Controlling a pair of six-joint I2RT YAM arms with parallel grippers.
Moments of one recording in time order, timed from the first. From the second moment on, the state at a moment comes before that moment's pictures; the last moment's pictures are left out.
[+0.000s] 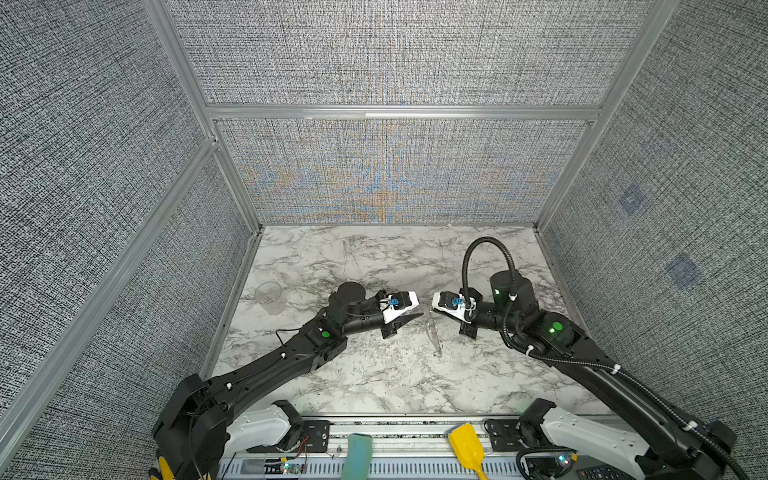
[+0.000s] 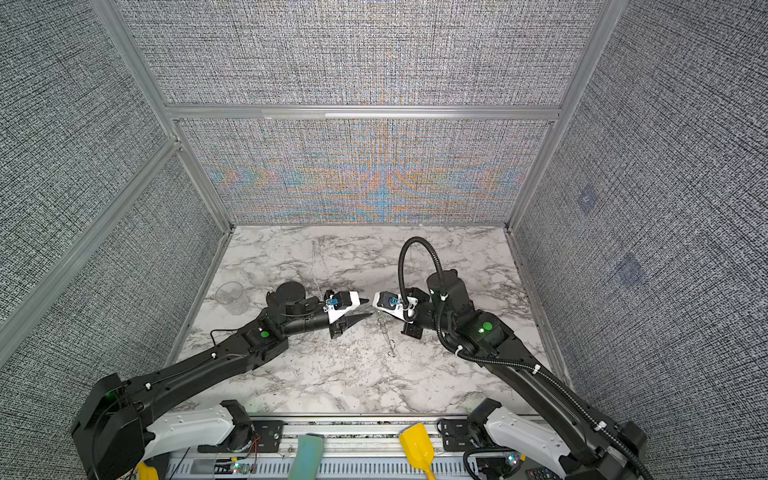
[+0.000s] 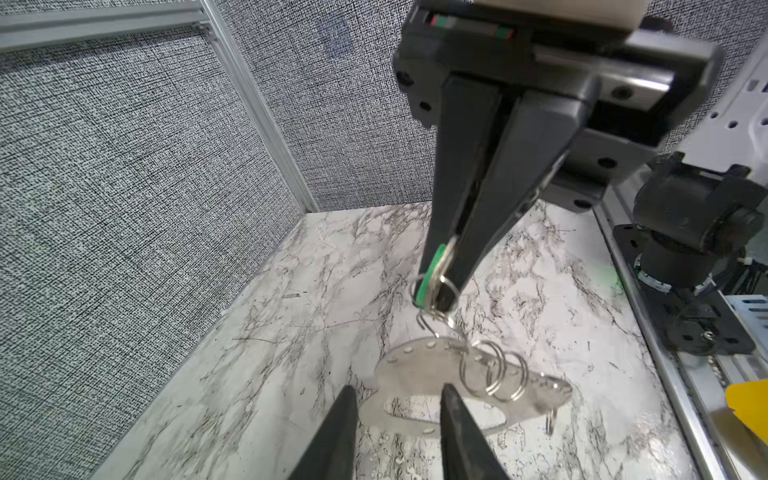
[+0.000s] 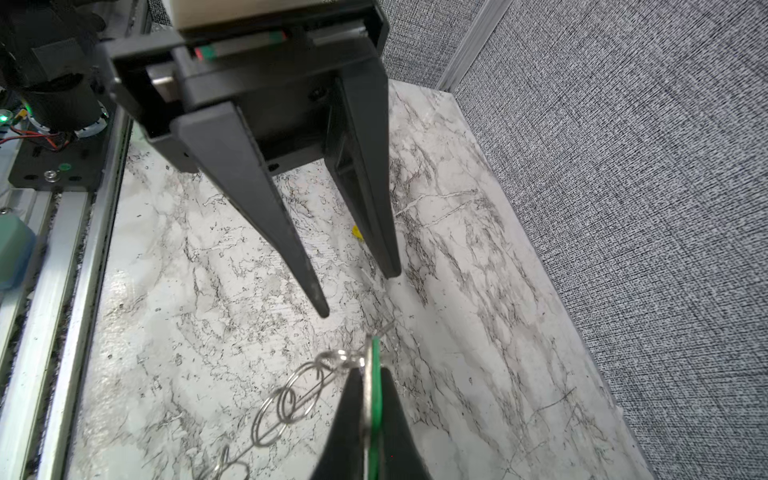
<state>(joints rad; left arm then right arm) -0.80 1.18 0.72 0.24 0.49 0.39 0.65 0.99 0.95 -0.47 -0.37 -0.67</state>
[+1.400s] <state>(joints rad) -0.69 1.22 0.63 0.39 0.69 0.26 0.77 1.07 1.02 -0.58 -0.18 -1.21</state>
